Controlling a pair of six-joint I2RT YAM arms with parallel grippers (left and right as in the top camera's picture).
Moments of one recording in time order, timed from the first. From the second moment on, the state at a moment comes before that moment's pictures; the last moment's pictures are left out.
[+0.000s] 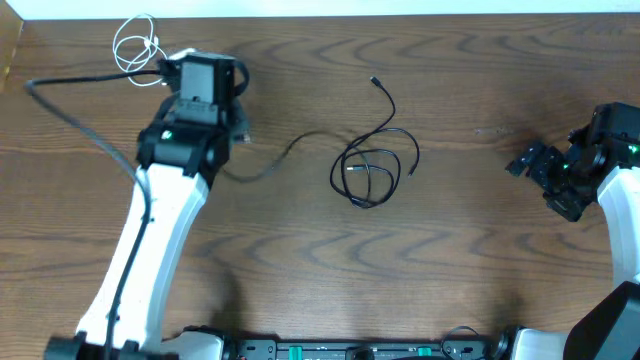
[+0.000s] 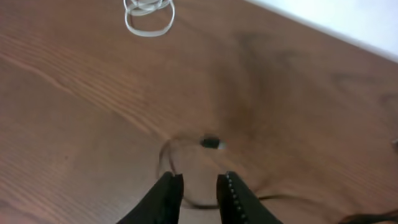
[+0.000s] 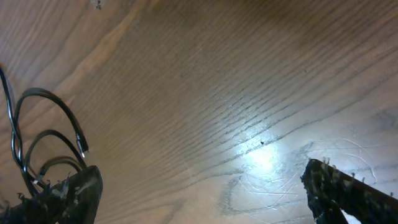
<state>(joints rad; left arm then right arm) -0.20 1.44 1.37 -0.83 -0.38 -0.52 -0.32 1.51 1.10 -0.92 -0.23 0.41</state>
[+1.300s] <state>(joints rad) -0.68 1.76 1.15 -0.41 0.14 -0.63 -0.32 1.51 1.10 -0.92 -0.23 0.41</state>
